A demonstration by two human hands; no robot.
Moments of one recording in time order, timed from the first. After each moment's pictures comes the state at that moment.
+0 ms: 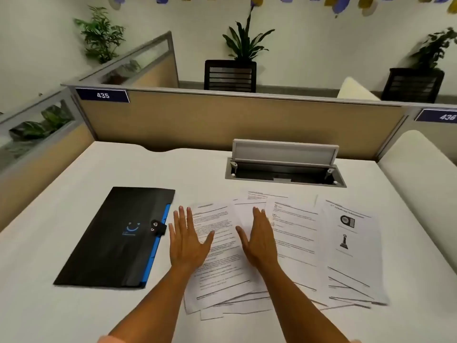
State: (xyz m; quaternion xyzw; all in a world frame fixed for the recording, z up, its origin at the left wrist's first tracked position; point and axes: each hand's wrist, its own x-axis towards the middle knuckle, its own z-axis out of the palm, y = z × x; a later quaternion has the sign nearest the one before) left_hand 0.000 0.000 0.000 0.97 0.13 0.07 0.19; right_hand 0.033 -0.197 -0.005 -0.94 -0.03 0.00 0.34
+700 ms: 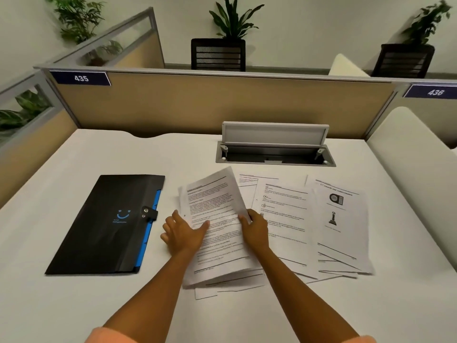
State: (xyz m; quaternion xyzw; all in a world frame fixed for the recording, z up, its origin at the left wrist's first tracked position) left_hand -0.005 -0.020 -0.005 0.91 0.30 0.01 0.29; right_hand 0.015 -0.204 0.002 -0.85 0.07 0.01 0.53
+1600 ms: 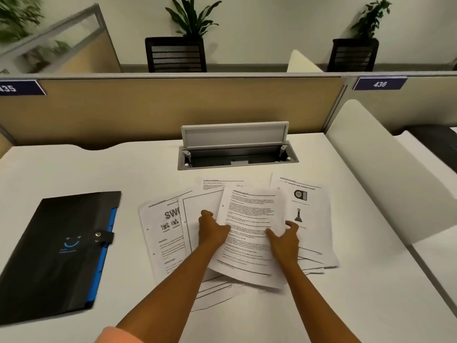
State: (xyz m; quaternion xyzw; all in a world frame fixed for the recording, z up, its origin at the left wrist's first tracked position) left_hand 0.053 -0.166 0.003 0.84 0.17 -0.12 0.49; right_hand 0.004 -0.352 -0.004 -0.79 0.32 -0.02 0.52
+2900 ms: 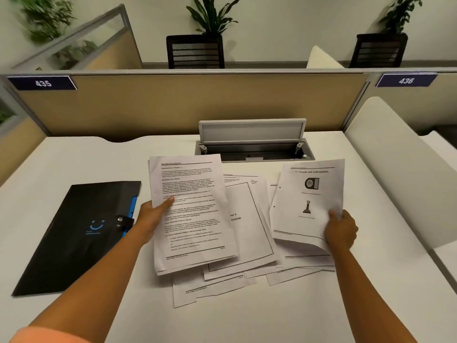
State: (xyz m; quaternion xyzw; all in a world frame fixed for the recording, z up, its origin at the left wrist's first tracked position) left_hand 0.050 0.016 0.027 0.68 0.23 -0.04 0.69; right_hand 0.032 -0.456 -0.005 -0.81 0.41 -0.13 0.41
